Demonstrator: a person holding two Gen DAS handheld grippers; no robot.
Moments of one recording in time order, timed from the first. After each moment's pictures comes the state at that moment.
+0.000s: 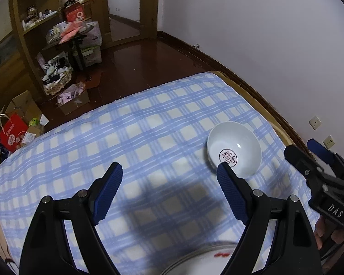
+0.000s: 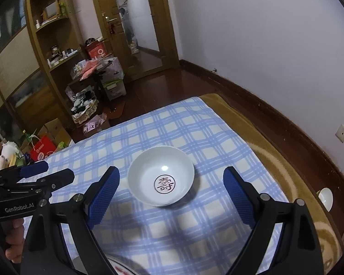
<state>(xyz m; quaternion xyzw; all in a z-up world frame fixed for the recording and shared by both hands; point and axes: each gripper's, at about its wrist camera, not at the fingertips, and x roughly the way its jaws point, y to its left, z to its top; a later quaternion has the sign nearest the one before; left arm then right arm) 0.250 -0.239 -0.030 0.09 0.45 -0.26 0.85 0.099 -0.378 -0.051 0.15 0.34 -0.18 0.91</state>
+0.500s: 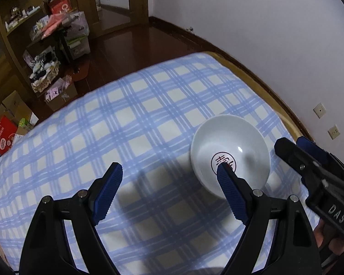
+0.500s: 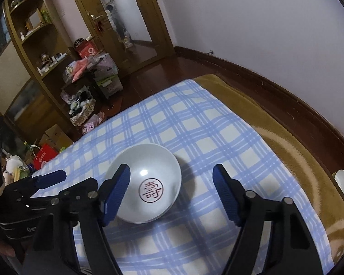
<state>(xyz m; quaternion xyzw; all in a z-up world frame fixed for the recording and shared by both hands) 0.274 -0.305 -0.083 0.11 0.49 -0.27 0.82 0.127 -0.421 -0.099 0.21 0.36 -0.17 0.89</state>
